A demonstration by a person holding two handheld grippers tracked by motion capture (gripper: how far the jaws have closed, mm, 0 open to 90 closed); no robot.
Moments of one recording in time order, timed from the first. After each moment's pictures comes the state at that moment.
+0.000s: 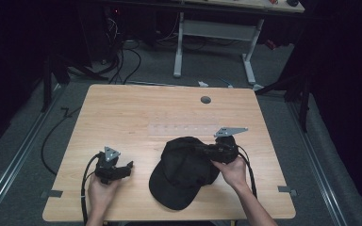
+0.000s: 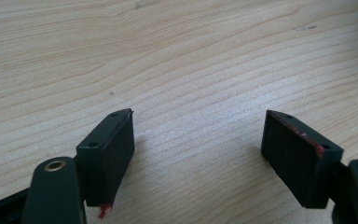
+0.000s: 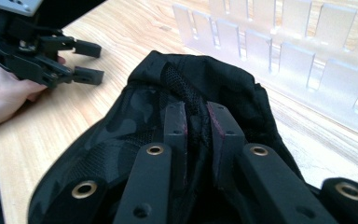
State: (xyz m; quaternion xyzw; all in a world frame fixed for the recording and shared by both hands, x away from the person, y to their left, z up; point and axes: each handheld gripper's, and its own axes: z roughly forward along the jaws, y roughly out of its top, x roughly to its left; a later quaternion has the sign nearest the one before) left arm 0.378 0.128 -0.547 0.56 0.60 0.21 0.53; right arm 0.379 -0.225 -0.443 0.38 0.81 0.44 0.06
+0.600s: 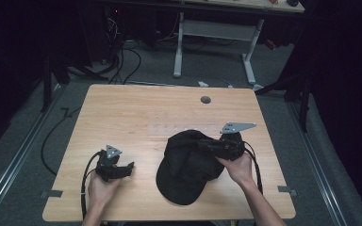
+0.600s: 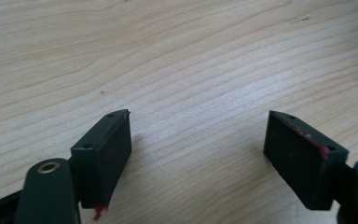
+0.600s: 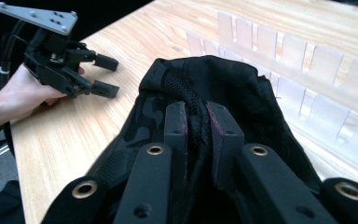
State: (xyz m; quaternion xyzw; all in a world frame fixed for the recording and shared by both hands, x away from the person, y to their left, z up) left arm 0.381 0.125 -0.542 0.58 0.60 0.19 0.51; right arm 0.375 -0.233 -0.413 0.34 0.81 0.47 0.08
